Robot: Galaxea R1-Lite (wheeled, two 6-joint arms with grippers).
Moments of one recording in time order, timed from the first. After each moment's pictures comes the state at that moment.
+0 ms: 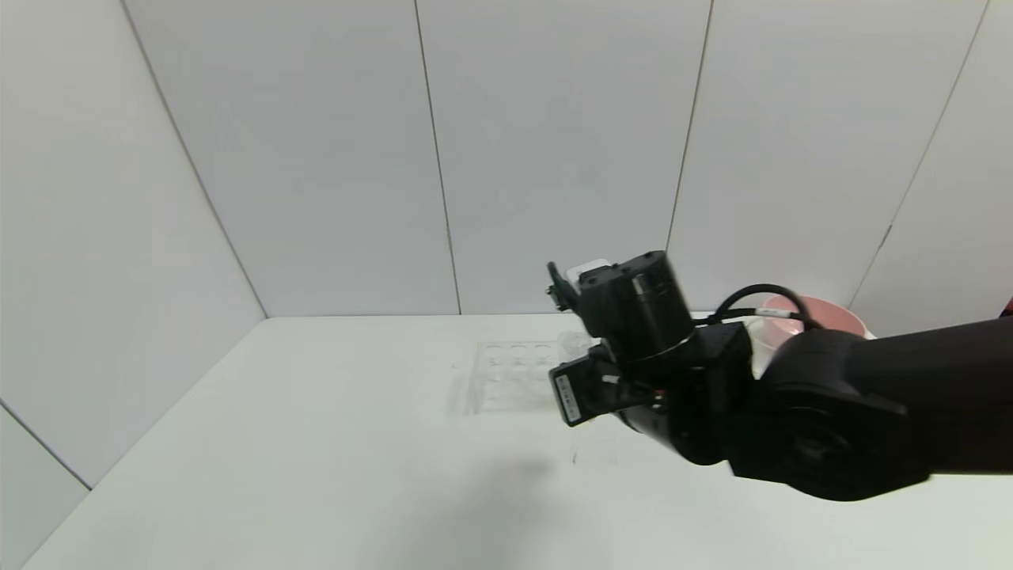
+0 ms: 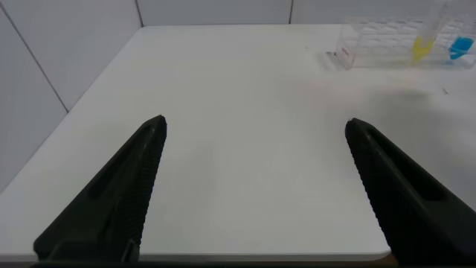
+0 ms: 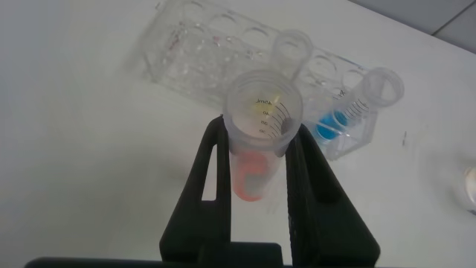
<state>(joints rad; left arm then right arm) 0.00 0.00 0.00 0.02 0.00 -0.02 0.81 1.97 -1.32 -0.09 -0.44 0.14</state>
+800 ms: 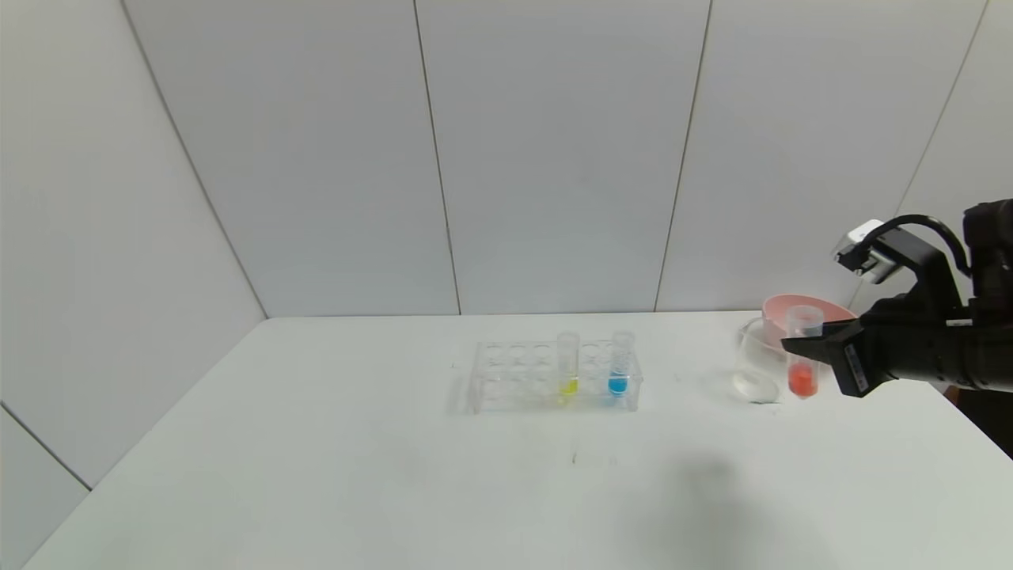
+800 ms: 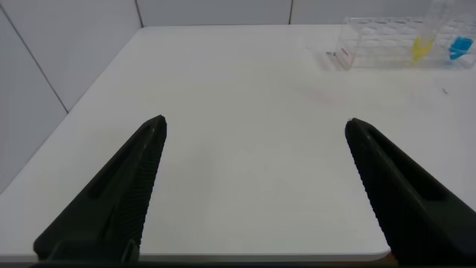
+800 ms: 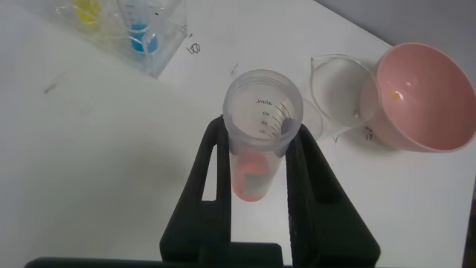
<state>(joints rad) 0.00 0.00 0.00 0.02 0.00 -0.02 0.15 1.56 -0.97 -0.05 0.13 -0.31</state>
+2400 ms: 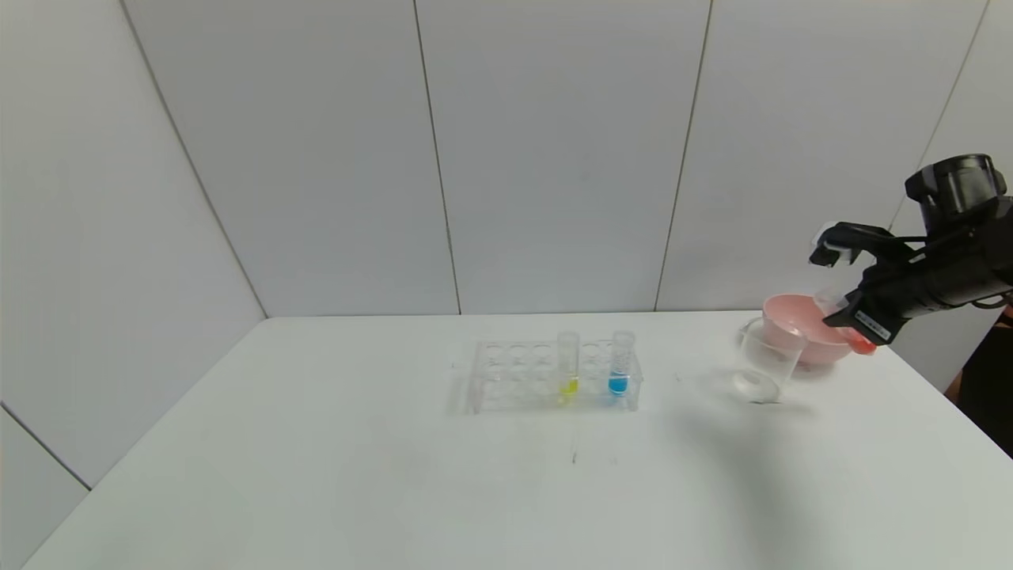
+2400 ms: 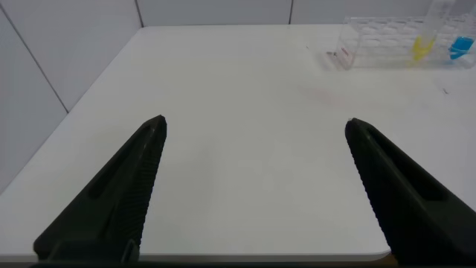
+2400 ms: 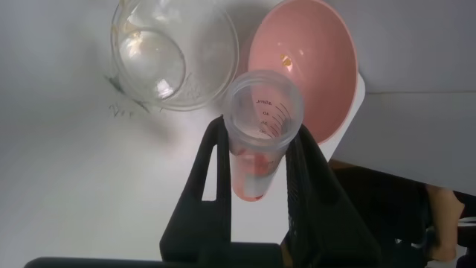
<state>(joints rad) 0.00 0.00 0.00 0.02 0.00 -0.02 -0.09 1.95 -1.58 0.40 0.06 -0.85</state>
